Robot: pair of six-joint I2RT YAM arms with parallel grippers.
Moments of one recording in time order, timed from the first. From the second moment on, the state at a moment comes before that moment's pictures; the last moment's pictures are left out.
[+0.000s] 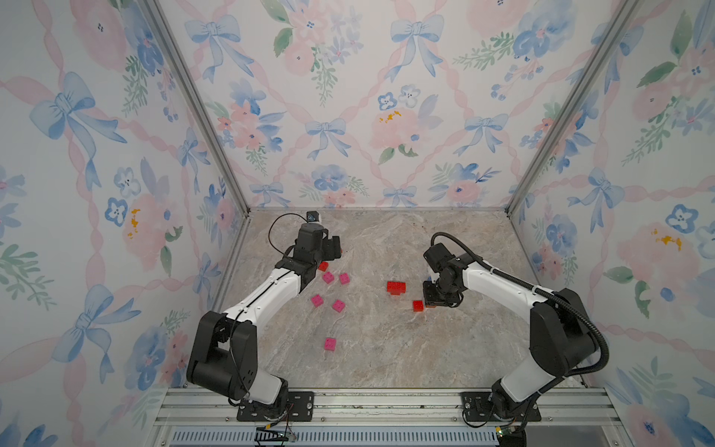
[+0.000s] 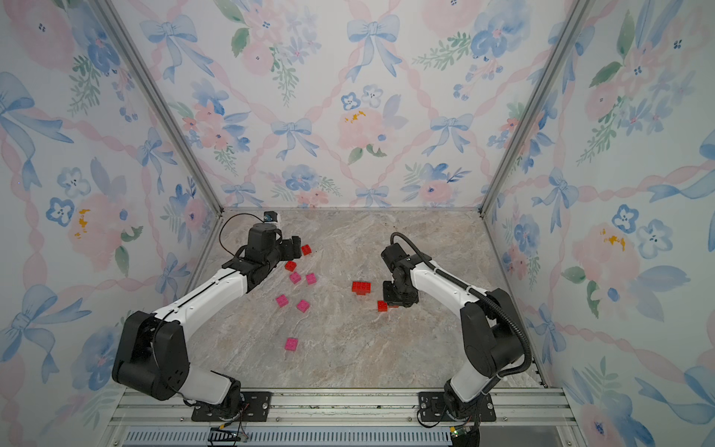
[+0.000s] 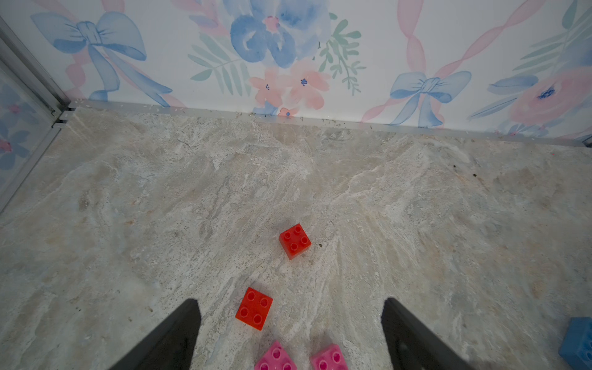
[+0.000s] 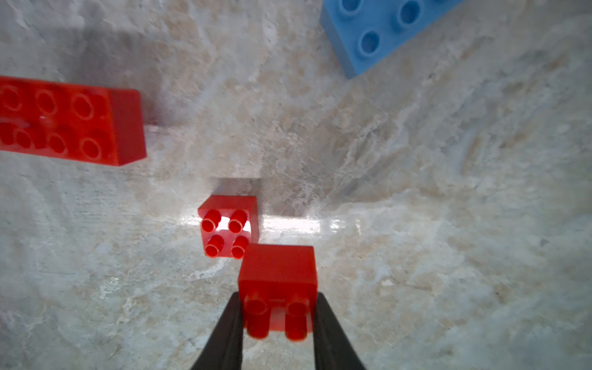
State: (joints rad) left arm -0.31 1.47 1.01 -0.09 -0.19 -0.25; right arm 0.49 1.66 1.16 -0.90 -0.03 0.46
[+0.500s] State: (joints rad) left arm -0.32 1.47 1.01 -0.09 -0.19 -0.25; right arm 0.51 1.74 1.20 -0.91 -0.07 0.42
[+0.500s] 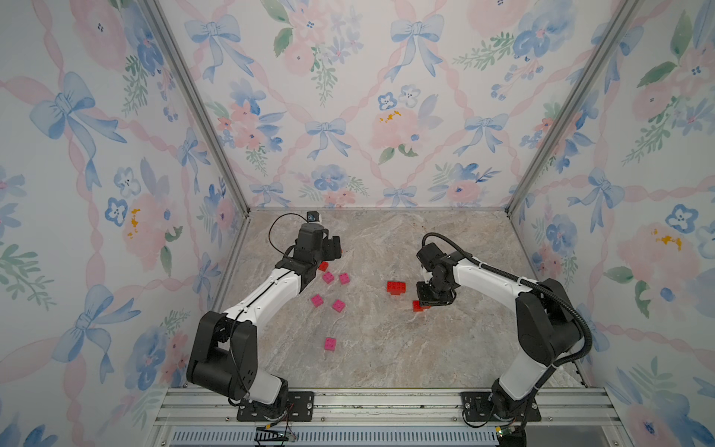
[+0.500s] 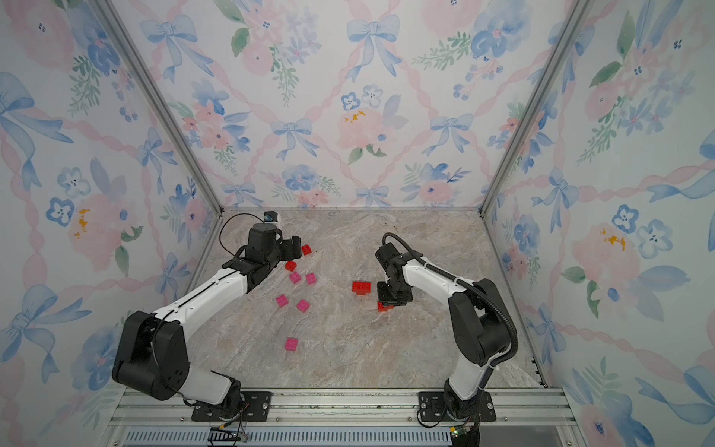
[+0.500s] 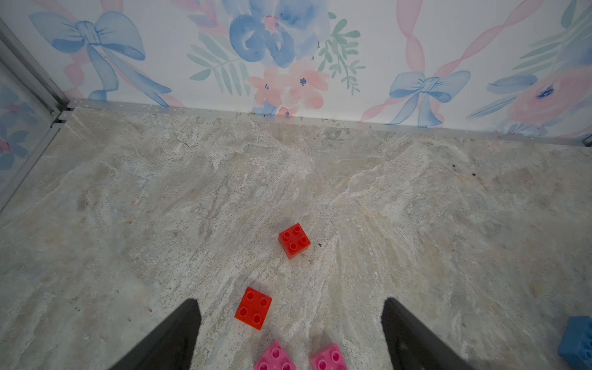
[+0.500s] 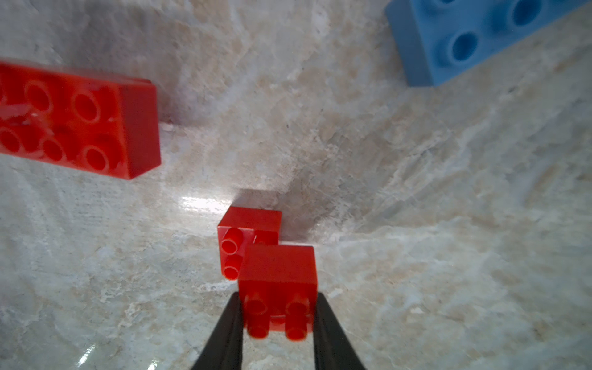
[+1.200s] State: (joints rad) left arm -0.32 1.47 1.01 -0.09 -0.19 -0.25; right arm 0.56 1.80 1.25 -0.95 0.01 0.42
